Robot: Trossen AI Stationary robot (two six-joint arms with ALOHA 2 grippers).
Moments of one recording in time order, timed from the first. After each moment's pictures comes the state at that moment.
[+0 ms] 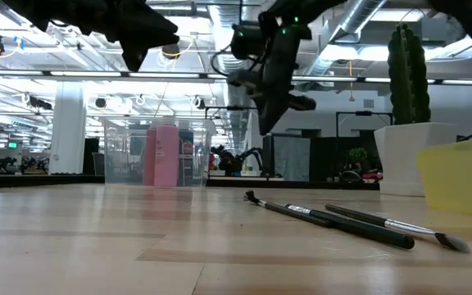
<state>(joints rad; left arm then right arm) 0.04 0.91 0.54 0.16 0.01 -0.27 -0.31 2.01 1.76 -1.06 -0.02 0.74</state>
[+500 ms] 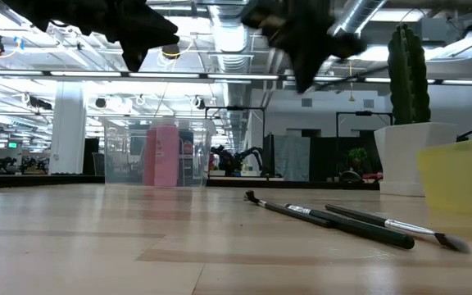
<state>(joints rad) 0.04 0.91 0.54 0.16 0.01 -0.27 0.09 1.91 1.76 -1.30 0.07 1.20</state>
